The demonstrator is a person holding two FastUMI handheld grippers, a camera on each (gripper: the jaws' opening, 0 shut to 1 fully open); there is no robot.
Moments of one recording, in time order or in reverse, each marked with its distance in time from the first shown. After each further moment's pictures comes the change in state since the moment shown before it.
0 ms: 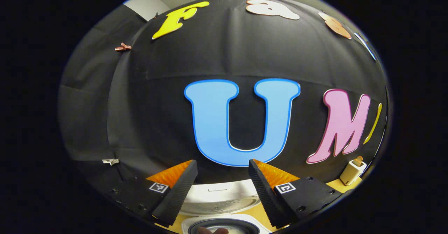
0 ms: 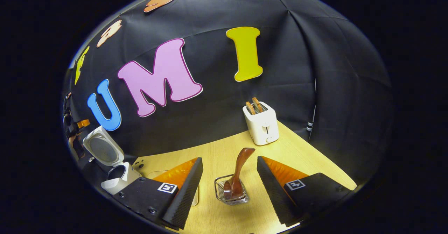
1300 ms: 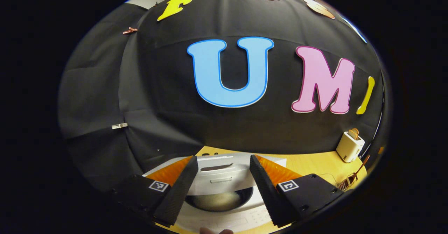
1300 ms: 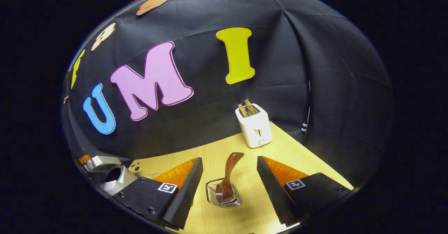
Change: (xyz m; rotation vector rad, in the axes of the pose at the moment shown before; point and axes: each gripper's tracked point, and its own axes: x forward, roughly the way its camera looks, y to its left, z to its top) left arm -0.146 -0.043 -0.146 0.007 0.248 0.001; right arm 0.006 -0.026 0.006 0.029 -0.016 -0.030
